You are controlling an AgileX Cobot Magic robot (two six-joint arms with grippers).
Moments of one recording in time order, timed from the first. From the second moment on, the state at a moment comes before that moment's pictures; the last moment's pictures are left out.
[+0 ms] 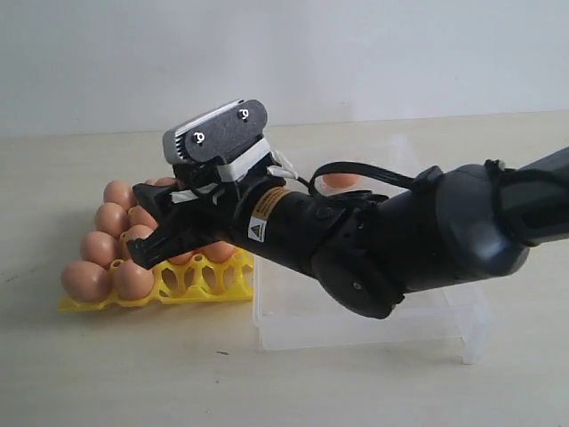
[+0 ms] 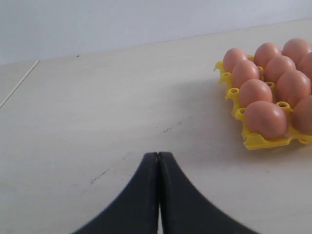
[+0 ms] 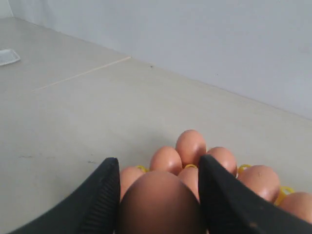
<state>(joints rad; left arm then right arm) 0.04 0.00 0.00 0.10 0.39 0.03 0.84 1.91 -0.95 -0.10 -0.67 0.13</state>
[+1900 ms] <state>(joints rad) 0.04 0.00 0.00 0.10 0.39 0.03 0.84 2.16 -1.00 -0.20 -0.92 0.03</state>
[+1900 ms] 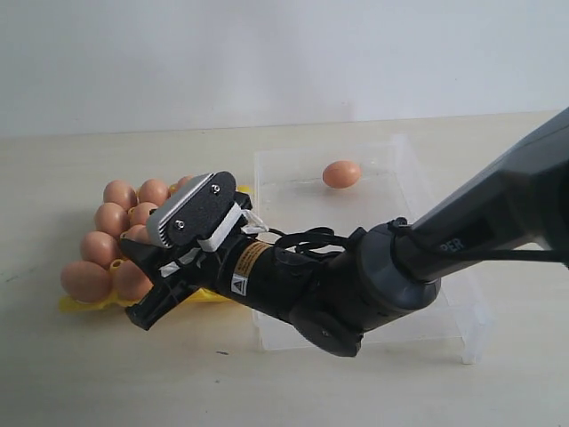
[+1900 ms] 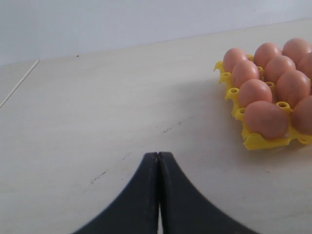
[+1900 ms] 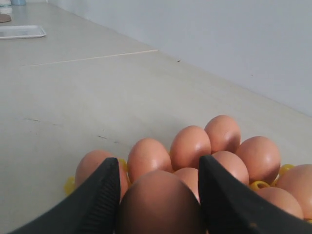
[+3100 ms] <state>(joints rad) 0.04 0.00 0.00 0.10 0.39 0.03 0.81 1.87 -1.01 -0.12 -0.64 0.04</state>
